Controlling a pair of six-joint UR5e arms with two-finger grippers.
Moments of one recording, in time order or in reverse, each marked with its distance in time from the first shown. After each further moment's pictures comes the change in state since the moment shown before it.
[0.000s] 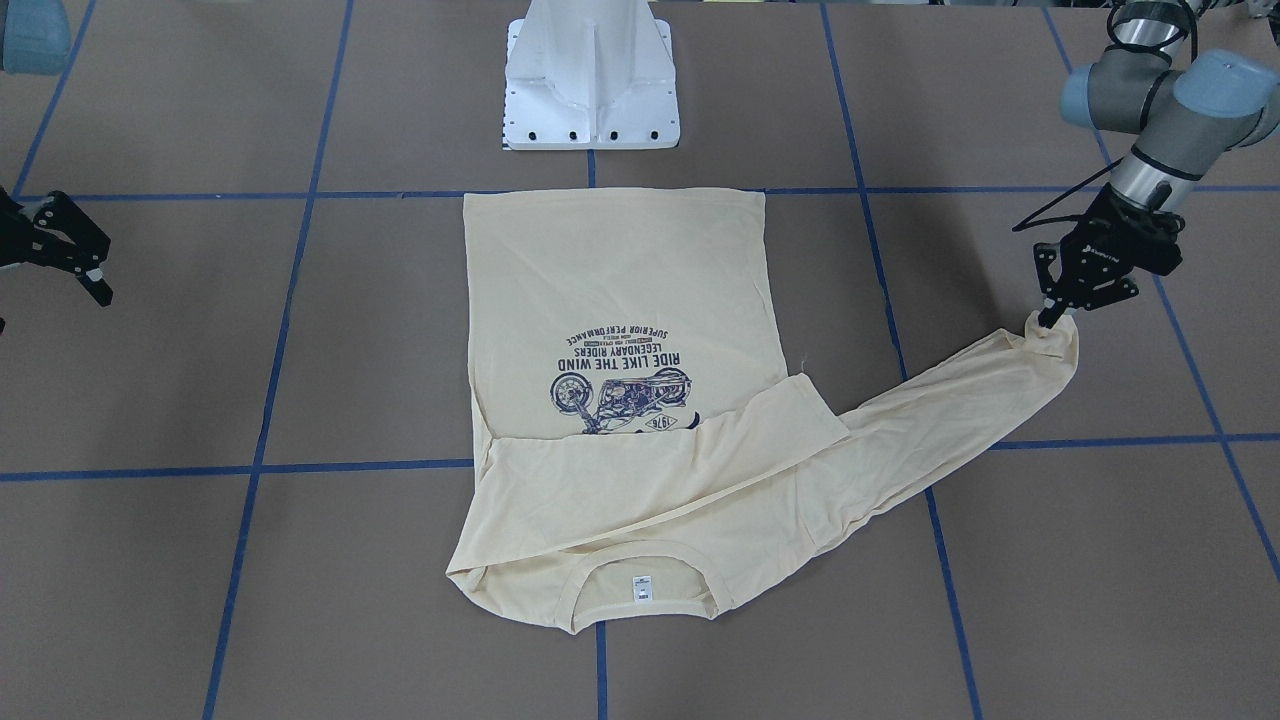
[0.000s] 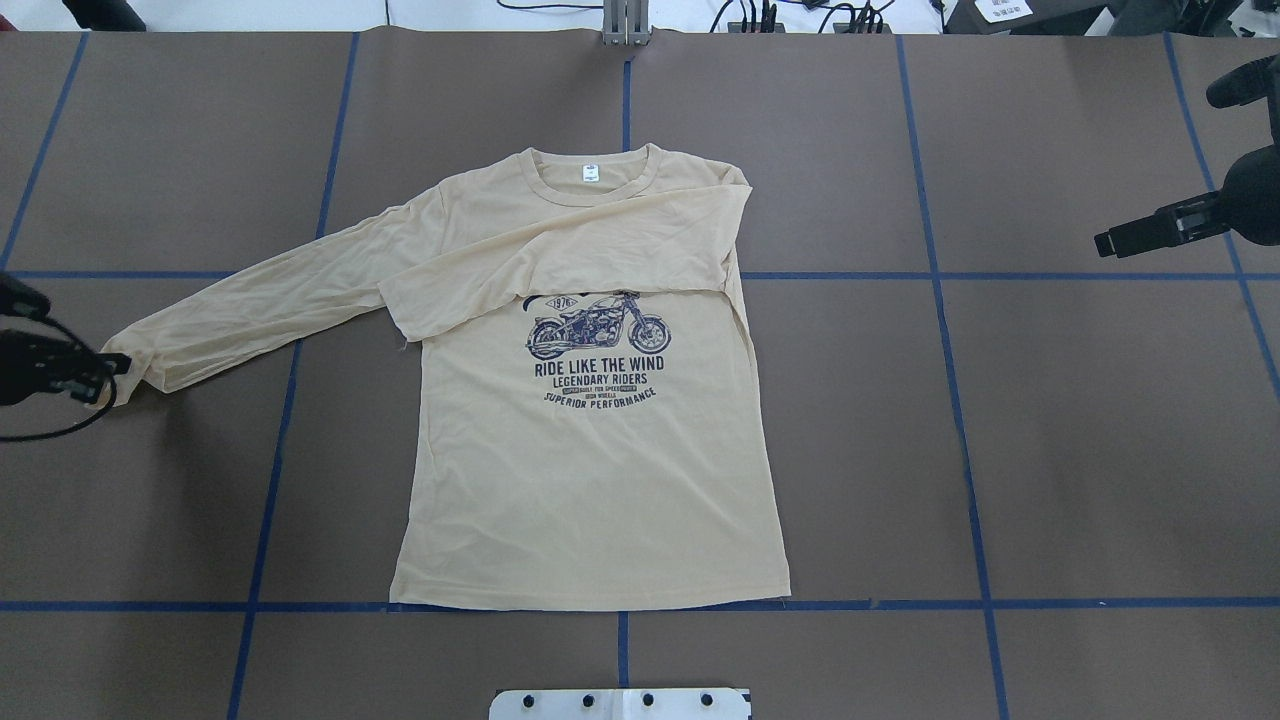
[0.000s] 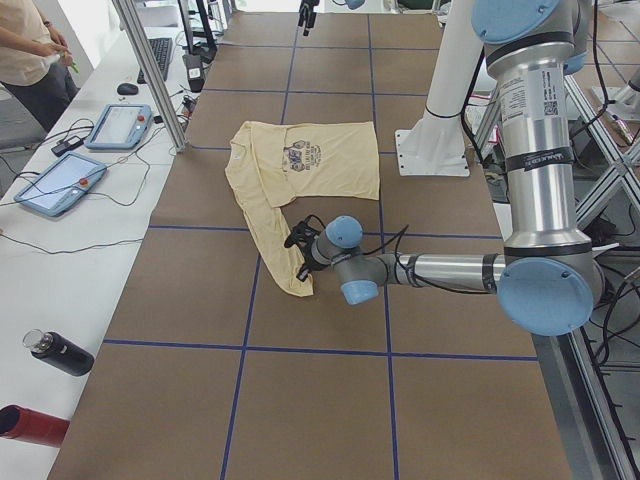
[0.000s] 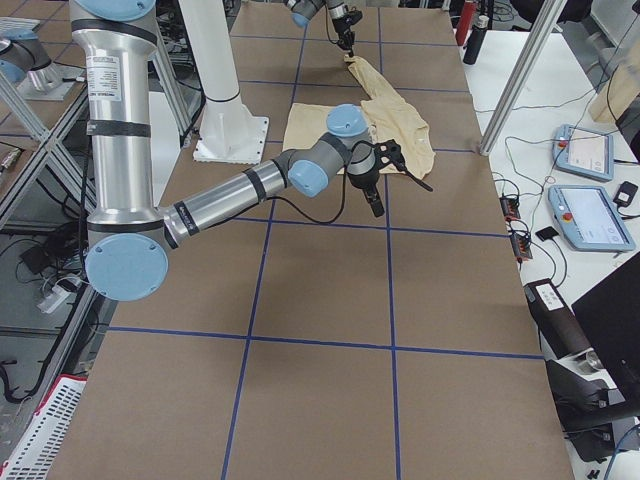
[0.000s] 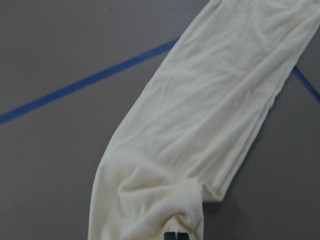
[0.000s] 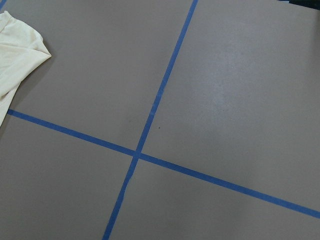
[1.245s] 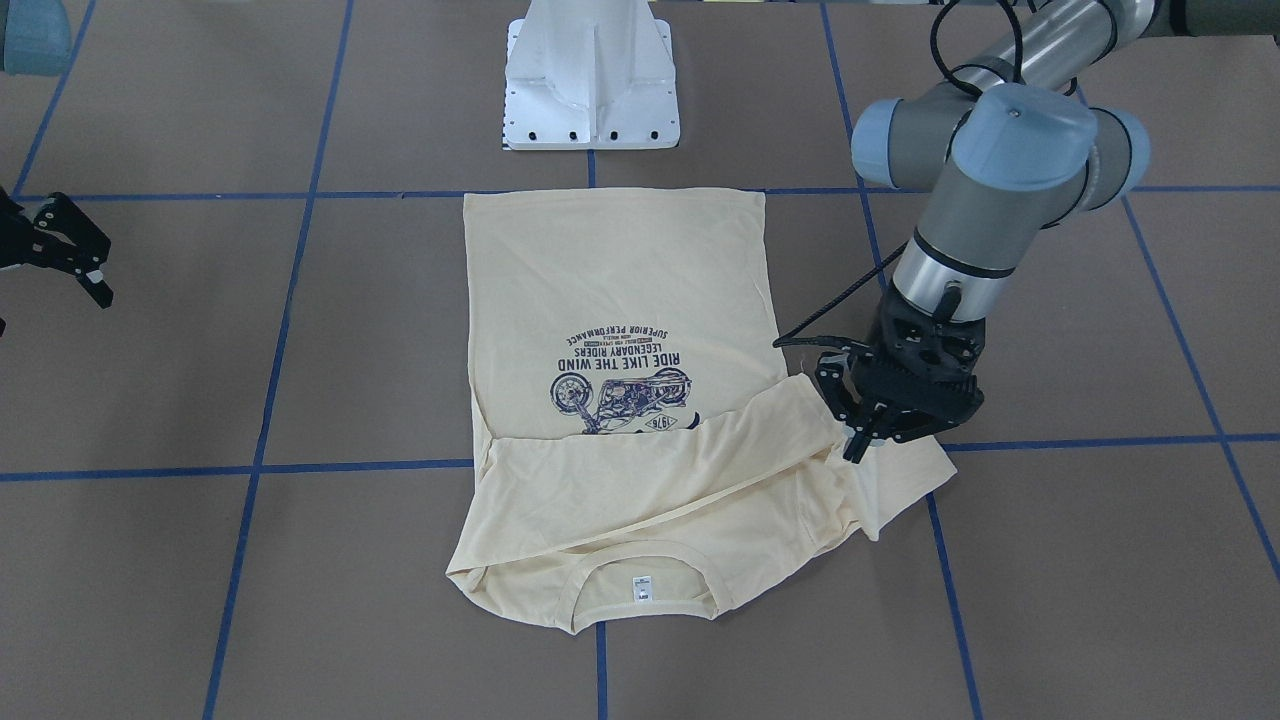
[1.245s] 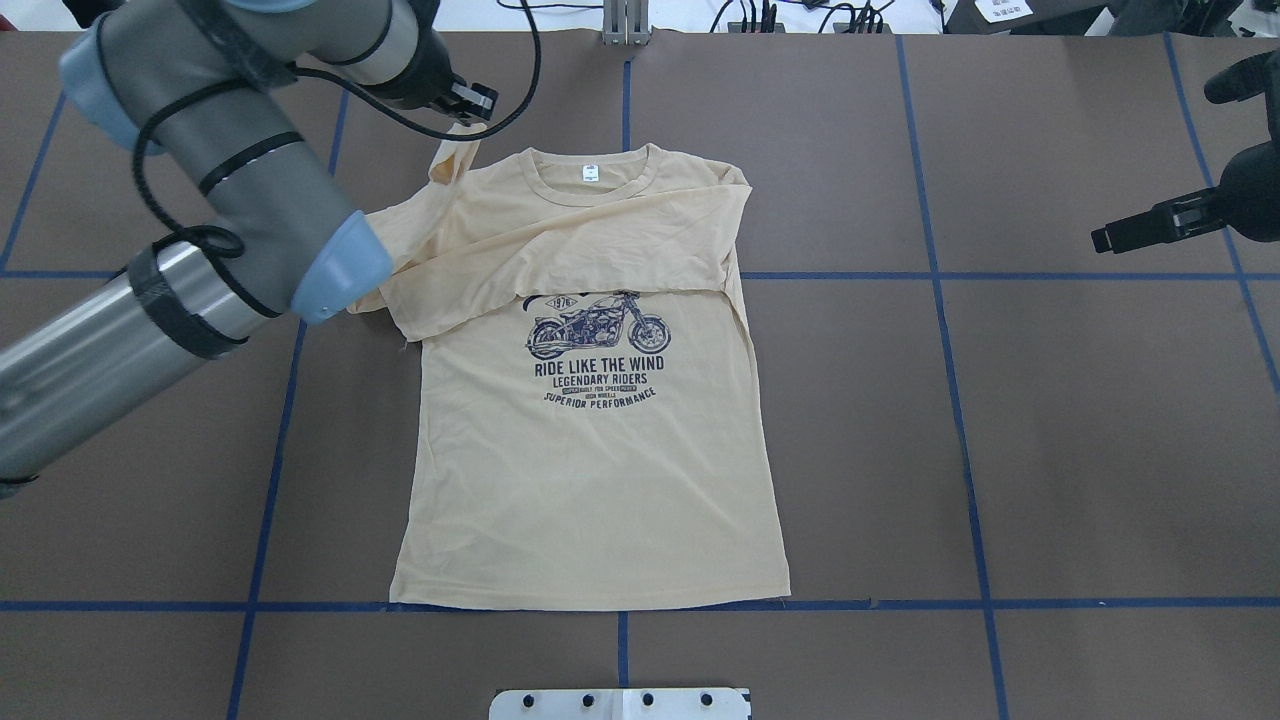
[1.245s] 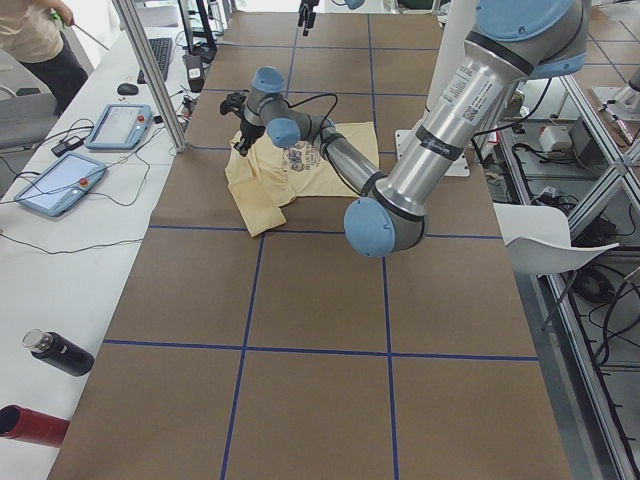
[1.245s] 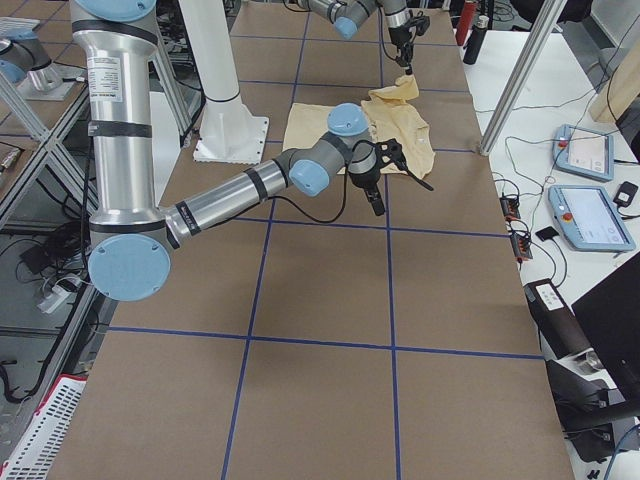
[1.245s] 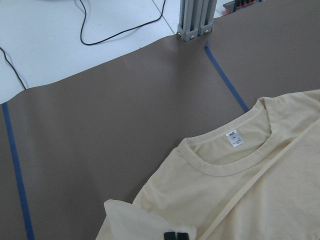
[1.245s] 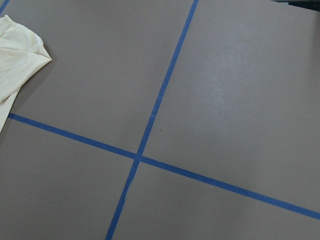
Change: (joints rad) left arm 0.013 -0.911 0.091 0.864 0.012 -0.107; right arm 0.000 0.008 -0.001 0.000 -0.002 0.011
